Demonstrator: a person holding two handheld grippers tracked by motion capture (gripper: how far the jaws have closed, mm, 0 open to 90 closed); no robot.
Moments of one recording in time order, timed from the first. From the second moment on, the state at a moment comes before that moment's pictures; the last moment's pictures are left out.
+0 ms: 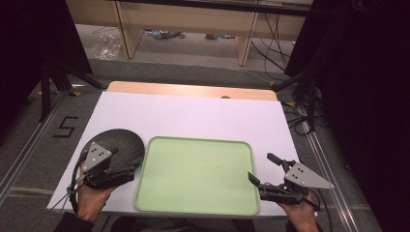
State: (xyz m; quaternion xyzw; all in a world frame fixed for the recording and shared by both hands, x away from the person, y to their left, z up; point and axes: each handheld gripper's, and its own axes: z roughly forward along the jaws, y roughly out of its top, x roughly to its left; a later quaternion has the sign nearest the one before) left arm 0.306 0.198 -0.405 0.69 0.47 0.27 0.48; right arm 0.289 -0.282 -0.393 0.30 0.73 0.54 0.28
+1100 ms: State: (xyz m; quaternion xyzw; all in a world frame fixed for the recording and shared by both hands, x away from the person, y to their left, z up) left arm 0.357 0.243 -0.417 0.68 0.54 0.25 0.43; right arm 0.289 -0.281 -0.394 0.30 0.74 0.54 0.28
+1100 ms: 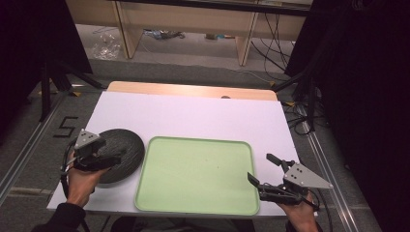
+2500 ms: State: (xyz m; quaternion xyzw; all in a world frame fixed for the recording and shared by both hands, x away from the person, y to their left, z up) left arm 0.407 0.363 -0.462 0.63 0.66 0.14 0.38; right arm 0.289 -0.280 -0.393 0.29 0.74 0.54 0.28
